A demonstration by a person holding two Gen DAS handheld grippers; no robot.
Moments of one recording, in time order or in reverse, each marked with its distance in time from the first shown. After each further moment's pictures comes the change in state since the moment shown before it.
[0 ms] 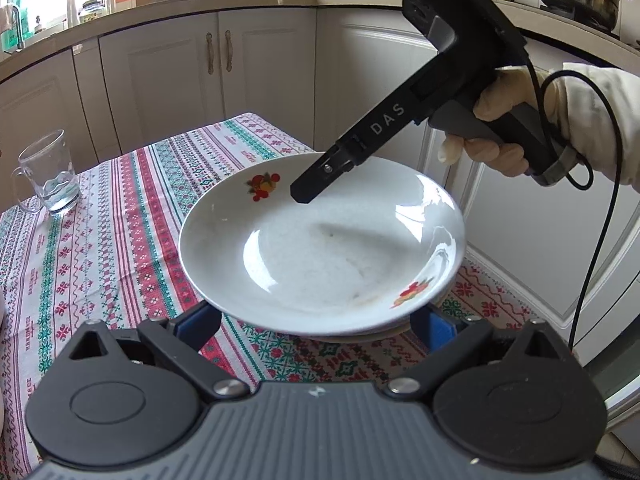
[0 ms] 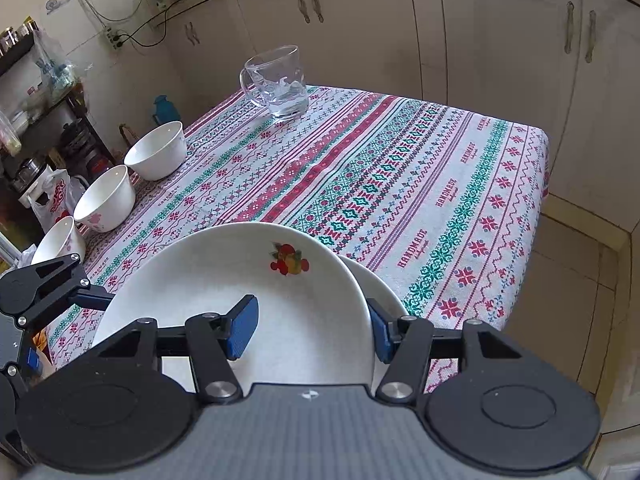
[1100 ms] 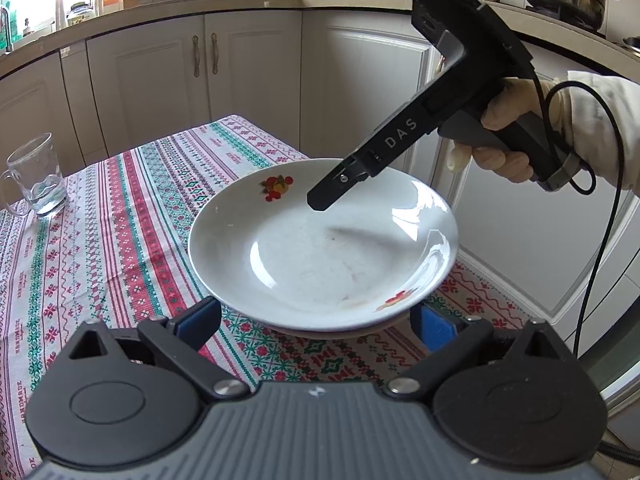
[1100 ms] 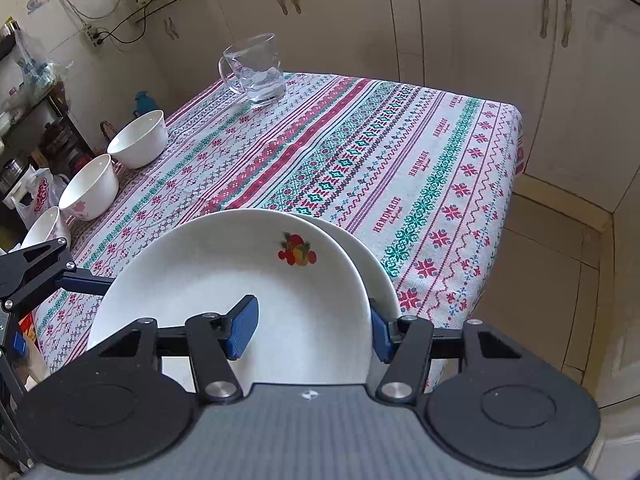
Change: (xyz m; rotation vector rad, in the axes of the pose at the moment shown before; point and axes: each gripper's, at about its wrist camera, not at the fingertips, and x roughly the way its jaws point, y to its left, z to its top) left arm 0.000 0.003 -0.001 0.015 -0.009 -0.048; right arm -0.010 -0.003 -0.019 0.032 0.023 -0.057
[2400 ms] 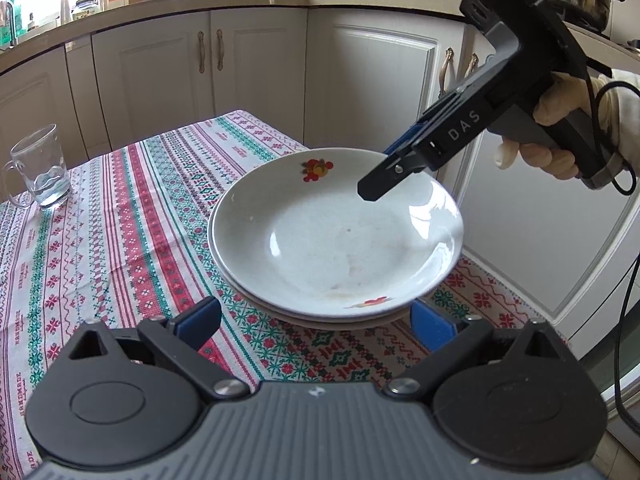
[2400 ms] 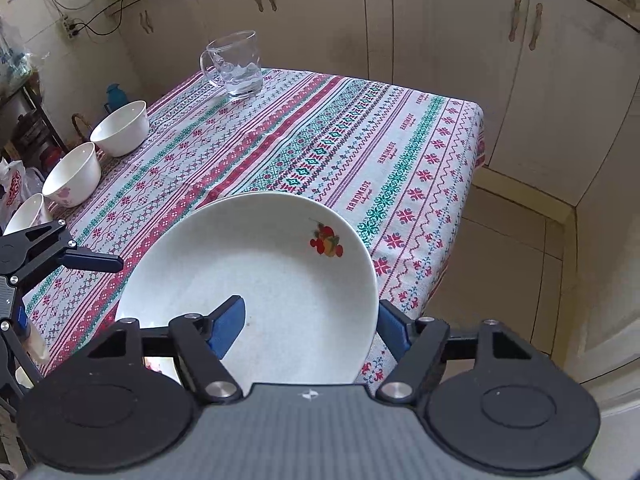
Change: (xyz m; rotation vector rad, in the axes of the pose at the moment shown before) left arm -0.001 0.002 -0.004 -0.017 -0.005 0.007; right arm -0.026 0.013 -0.016 0.004 0.015 -0.120
